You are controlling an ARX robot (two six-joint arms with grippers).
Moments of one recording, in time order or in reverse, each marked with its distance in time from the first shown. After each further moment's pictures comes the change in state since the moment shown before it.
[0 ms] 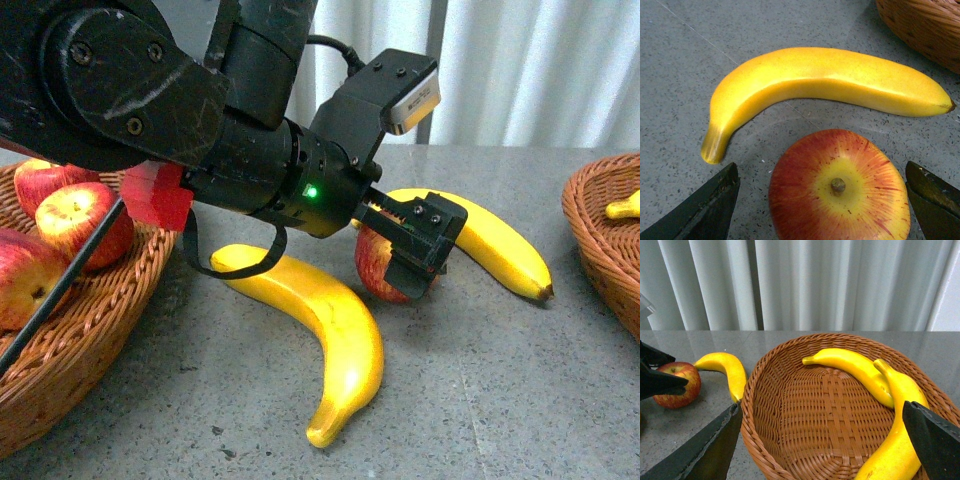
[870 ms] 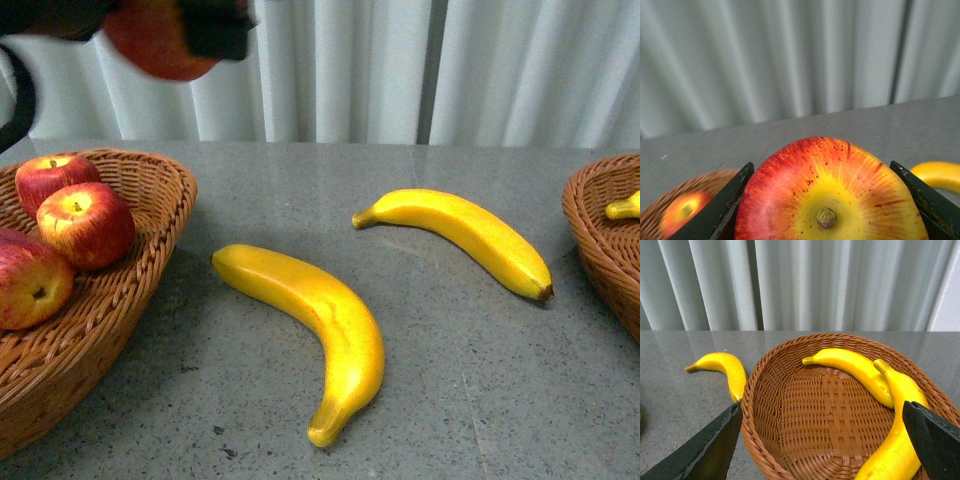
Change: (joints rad) left arm 0.040 -0.593 -0.442 0.360 -0.644 -0.193; right arm 0.000 0.000 0.000 0.000 0.000 0.000
